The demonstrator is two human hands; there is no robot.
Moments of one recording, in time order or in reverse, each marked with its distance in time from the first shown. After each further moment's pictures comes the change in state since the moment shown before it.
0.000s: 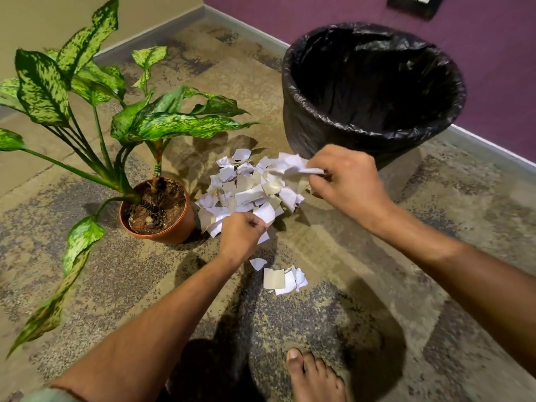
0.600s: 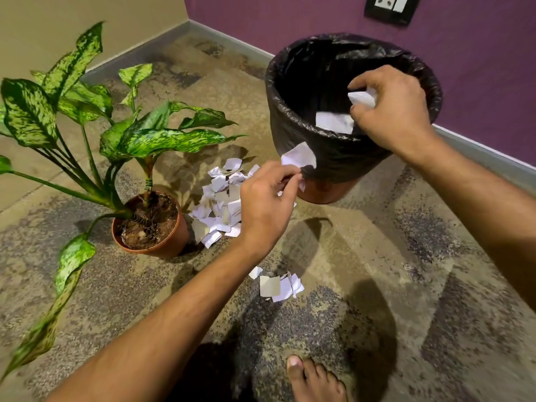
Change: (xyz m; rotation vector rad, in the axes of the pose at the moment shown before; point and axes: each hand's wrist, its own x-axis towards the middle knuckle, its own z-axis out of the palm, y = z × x) left_hand -0.019 0.116 -0.019 -0.279 0.358 0.667; right_hand 0.062 0.053 -0.071 -0.149 0.168 0.332
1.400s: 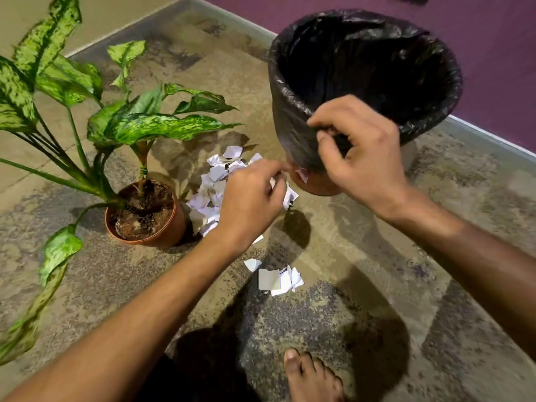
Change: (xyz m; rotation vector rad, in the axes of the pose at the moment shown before) left_hand 0.004 -0.012 -0.023 0.257 -0.230 0.051; right_hand -0.066 -0.035 0.030 0.340 0.160 -0.430
